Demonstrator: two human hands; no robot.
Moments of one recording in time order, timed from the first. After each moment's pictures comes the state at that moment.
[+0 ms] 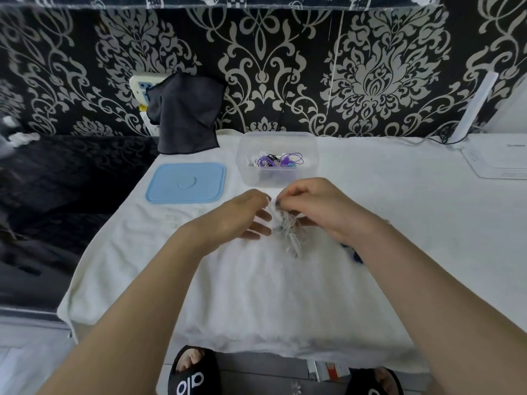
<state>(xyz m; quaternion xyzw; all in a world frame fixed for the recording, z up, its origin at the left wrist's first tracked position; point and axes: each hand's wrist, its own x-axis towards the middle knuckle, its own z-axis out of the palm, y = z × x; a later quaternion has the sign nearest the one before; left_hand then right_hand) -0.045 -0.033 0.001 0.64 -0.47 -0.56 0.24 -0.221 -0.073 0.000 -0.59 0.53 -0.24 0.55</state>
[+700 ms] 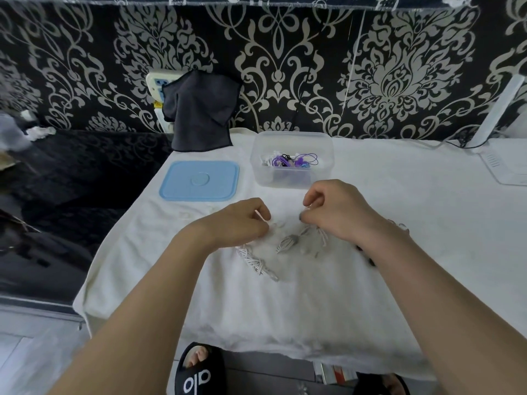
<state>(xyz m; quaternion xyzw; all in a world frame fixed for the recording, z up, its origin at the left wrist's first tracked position) -0.021 -0.026 0.001 0.68 -0.58 -0.44 0.10 -0.222 -0.073 -0.005 -0.70 0.59 -0.17 0.35</state>
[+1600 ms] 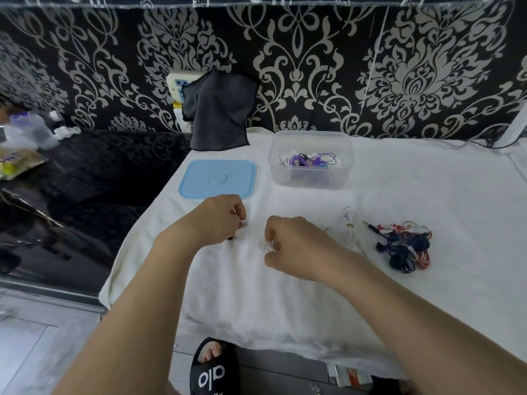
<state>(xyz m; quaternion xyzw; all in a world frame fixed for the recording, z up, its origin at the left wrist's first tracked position) 0.031 -0.016 0.000 0.75 -0.56 -0.34 0.12 -0.154 -0.023 -0.018 -0.84 0.47 -0.03 0.29</state>
